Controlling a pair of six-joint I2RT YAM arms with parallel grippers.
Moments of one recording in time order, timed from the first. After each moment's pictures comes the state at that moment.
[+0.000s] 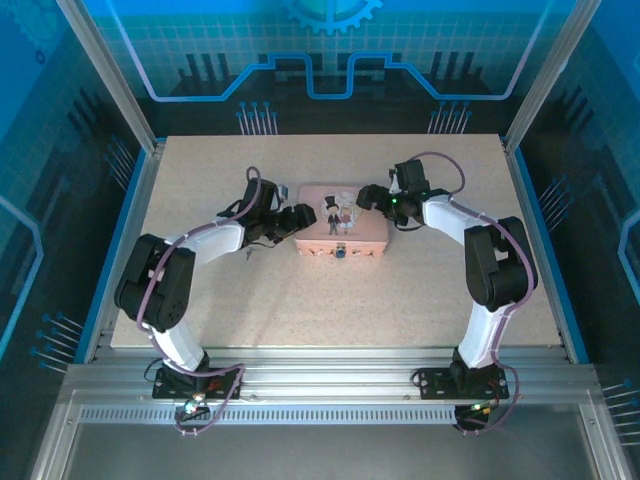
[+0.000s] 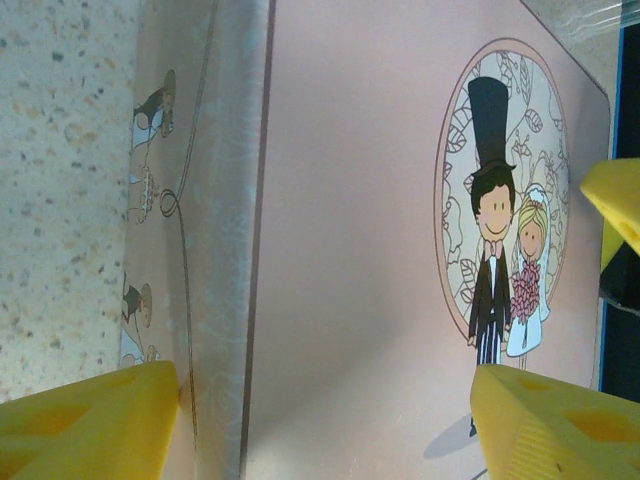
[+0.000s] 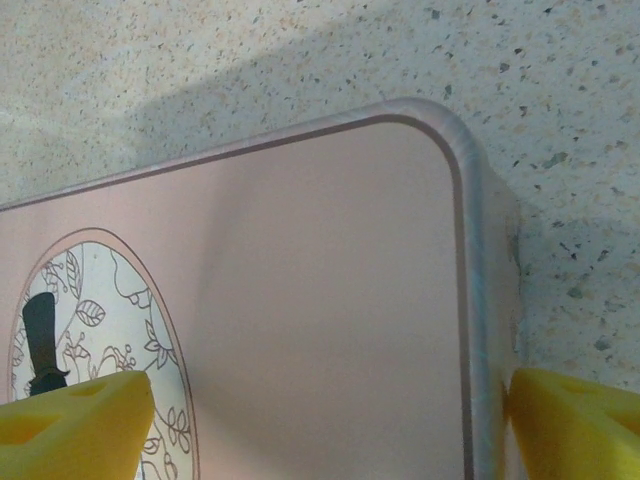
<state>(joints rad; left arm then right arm) -0.34 1.72 1.02 -0.11 0.40 -0.77 0.27 1.86 1.24 -0.26 -0.28 0.60</state>
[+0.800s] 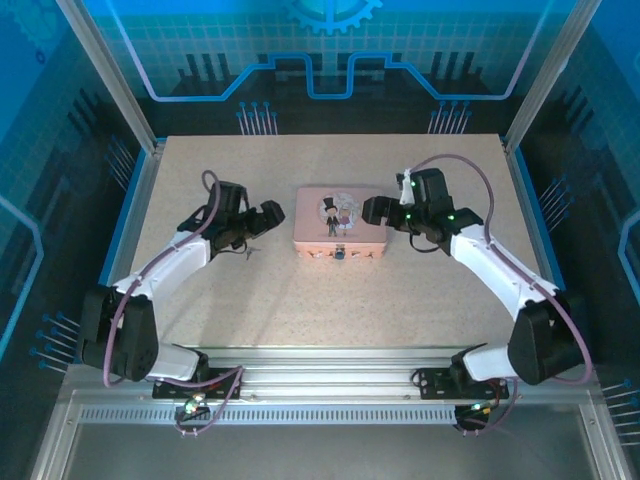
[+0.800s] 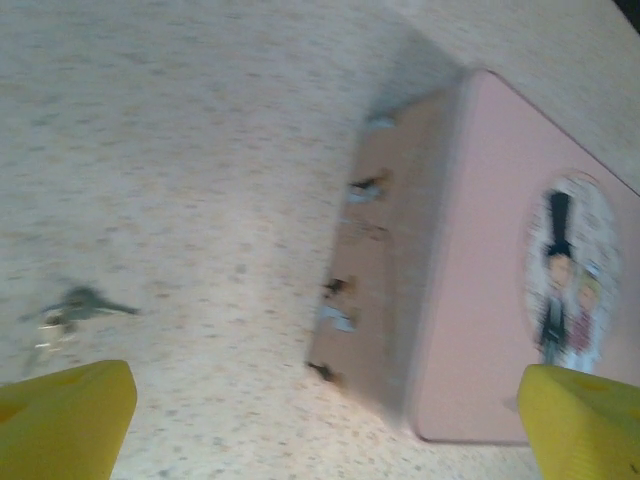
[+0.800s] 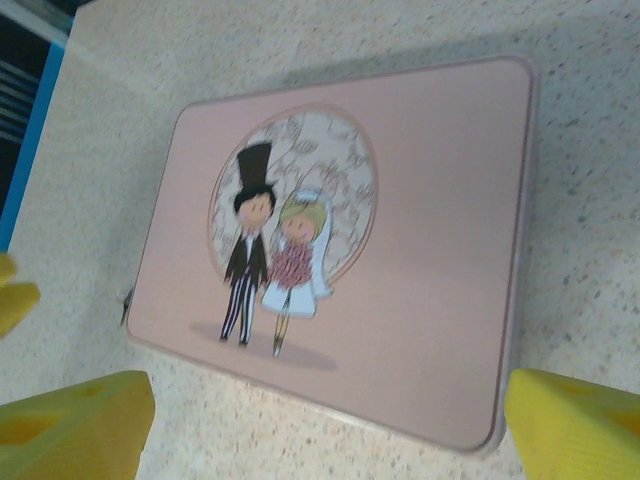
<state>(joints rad) -0.20 1.40 0.92 -0.37 0.18 -0.77 0.36 1.36 1.04 -0.42 -0.23 0.48</state>
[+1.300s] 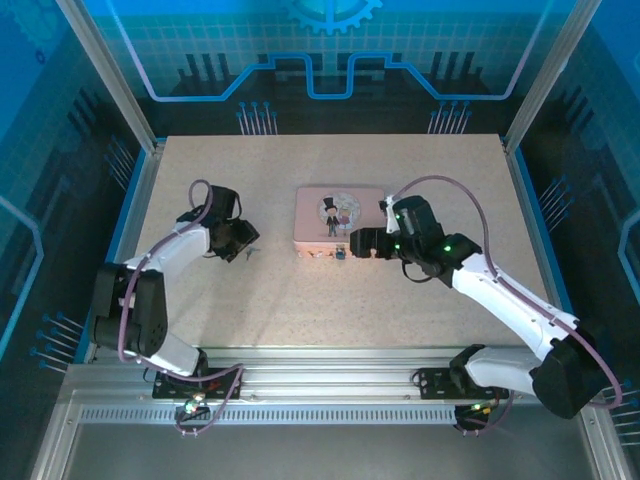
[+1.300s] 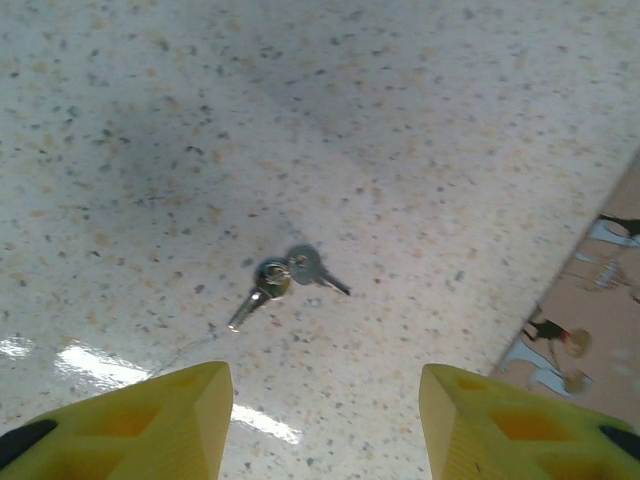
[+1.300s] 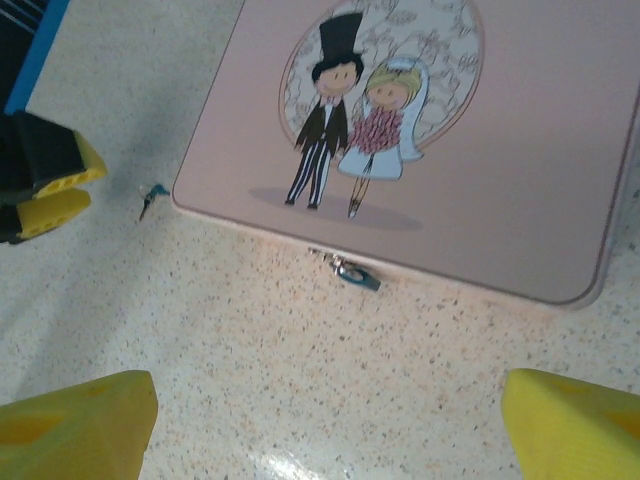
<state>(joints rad) -0.13 1.54 0.95 -0.56 0.09 -0.90 0.58 1.19 0.93 -0.49 -0.10 0.49</state>
